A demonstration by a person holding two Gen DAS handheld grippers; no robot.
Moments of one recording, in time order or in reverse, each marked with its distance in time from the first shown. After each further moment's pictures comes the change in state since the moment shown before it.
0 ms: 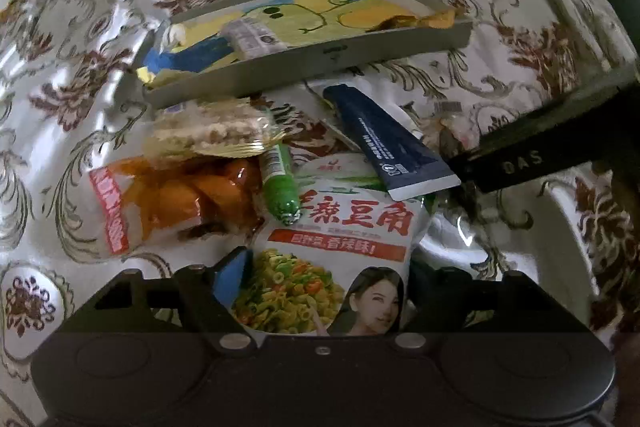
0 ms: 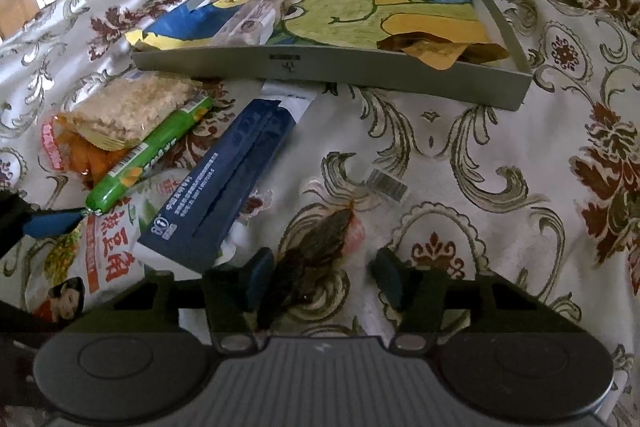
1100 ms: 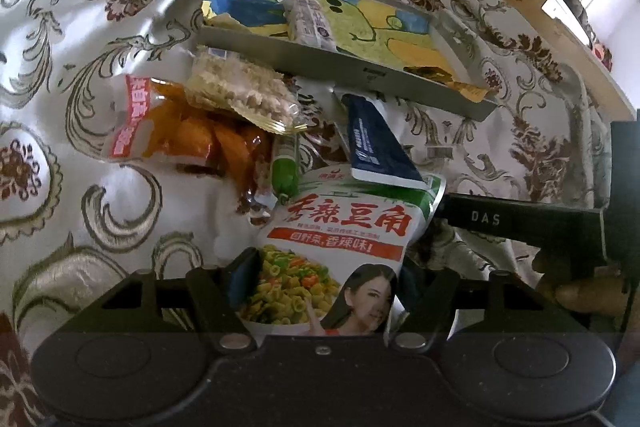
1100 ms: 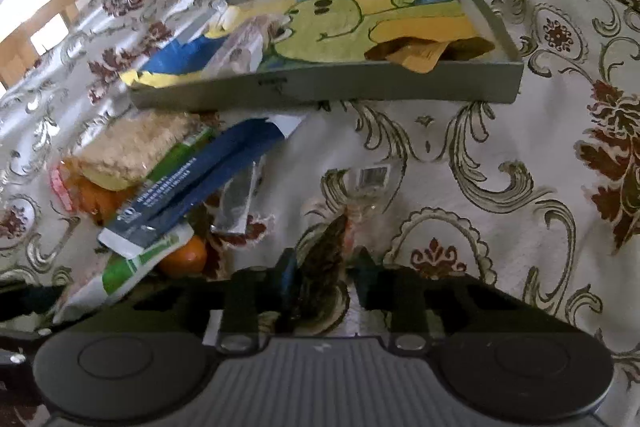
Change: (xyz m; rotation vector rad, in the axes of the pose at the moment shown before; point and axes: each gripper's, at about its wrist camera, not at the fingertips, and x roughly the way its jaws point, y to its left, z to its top) left arm -0.024 0.021 -0.002 -0.453 0.024 -0.133; right arm 0.001 -0.011 0.001 0.093 -0.060 0.068
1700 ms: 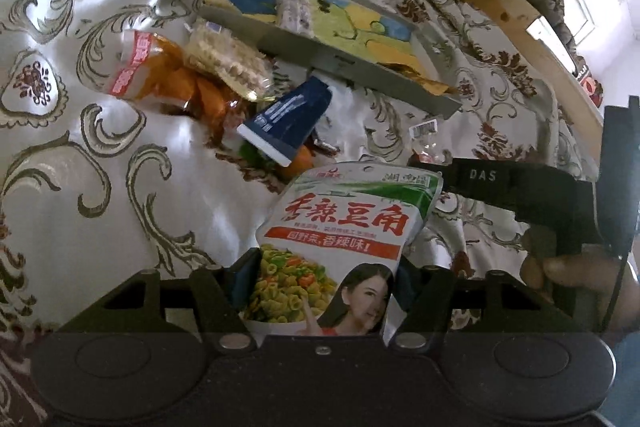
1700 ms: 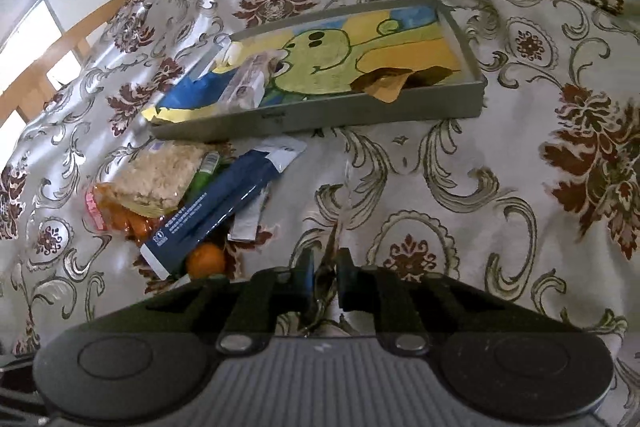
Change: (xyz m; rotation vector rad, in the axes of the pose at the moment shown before) left arm -0.030 -0.024 -0.043 -0.083 -0.050 -0.054; right arm -0.043 -0.018 -0.003 0.057 -0.063 0.044
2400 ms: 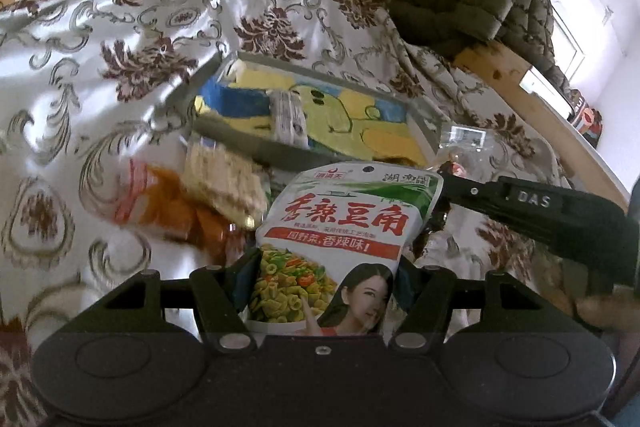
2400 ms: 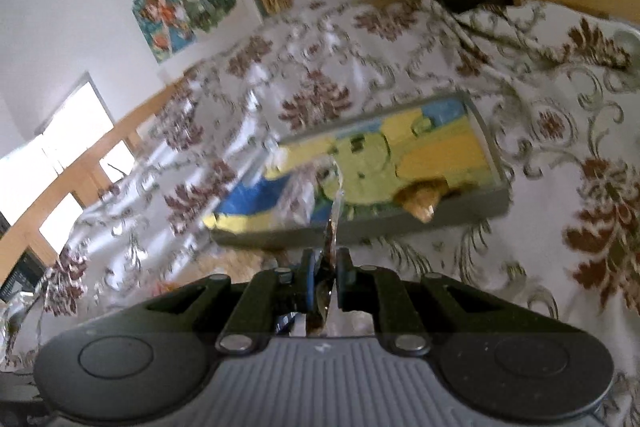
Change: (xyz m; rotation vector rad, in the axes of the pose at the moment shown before) left arm -0.009 -0.013 0.048 0.073 -0.221 0.050; right arm -0.034 -0.001 0.031 0.042 -0.300 0.175
